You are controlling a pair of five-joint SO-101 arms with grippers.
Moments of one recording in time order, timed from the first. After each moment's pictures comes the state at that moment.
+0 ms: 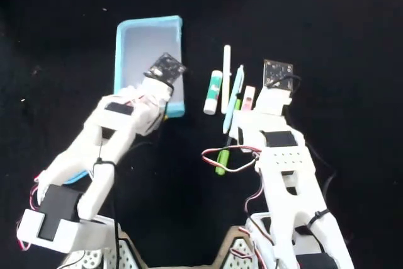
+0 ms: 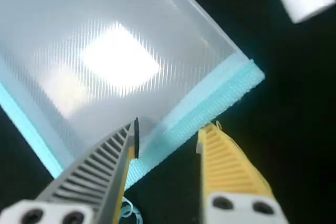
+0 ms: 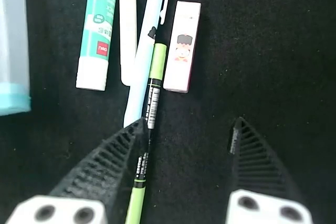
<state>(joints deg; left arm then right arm) 7.6 -7.2 42.2 27.8 -27.2 -3.5 -35.1 62.3 39.4 -15.1</state>
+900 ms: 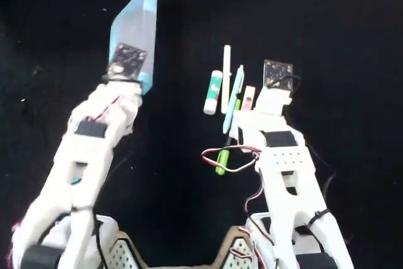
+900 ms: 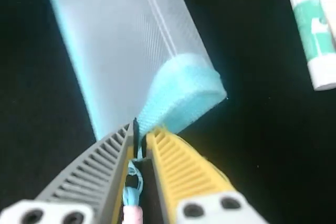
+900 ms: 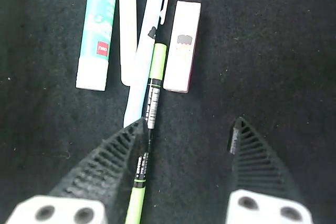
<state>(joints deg) 2.3 -36.6 56.5 27.8 -12.9 -3.5 -35.1 62.3 39.4 -15.1</state>
